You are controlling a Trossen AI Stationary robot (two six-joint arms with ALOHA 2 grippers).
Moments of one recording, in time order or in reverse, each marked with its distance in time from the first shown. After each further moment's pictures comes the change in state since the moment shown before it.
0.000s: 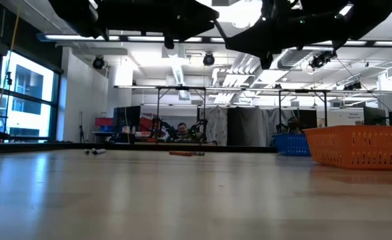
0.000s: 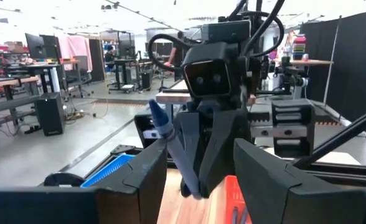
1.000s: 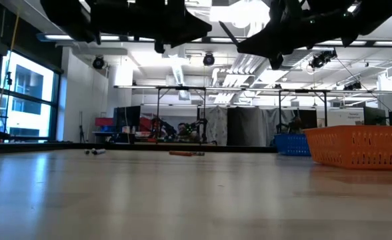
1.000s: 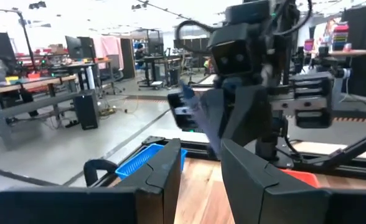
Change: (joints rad) left arm -0.029 0.000 -0.054 0.045 -0.157 0.045; right arm -0.053 -0.122 -0.017 -0.174 -0.047 -0.008
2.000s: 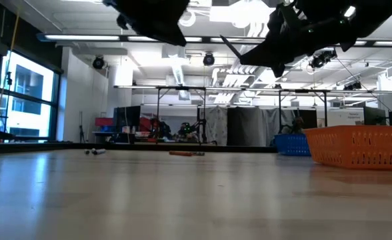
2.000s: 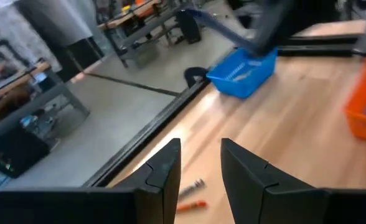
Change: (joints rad) left arm -0.291 -0.006 0.294 -0.975 -0.762 -0.238; right arm -0.083 -0.003 0.000 -0.079 -0.059 -0.009
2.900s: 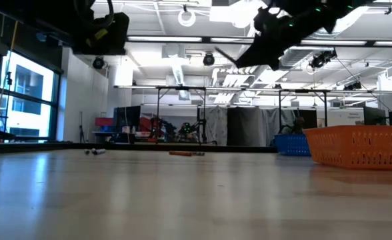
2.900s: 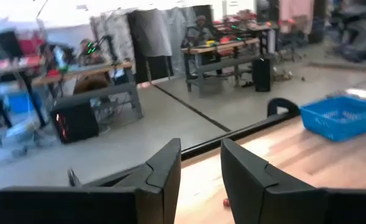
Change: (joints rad) left arm -0.130 0.000 -0.120 -1.108 -0.460 -1.541; right arm -0.111 0.091 0.289 -0.406 0.047 -0.034
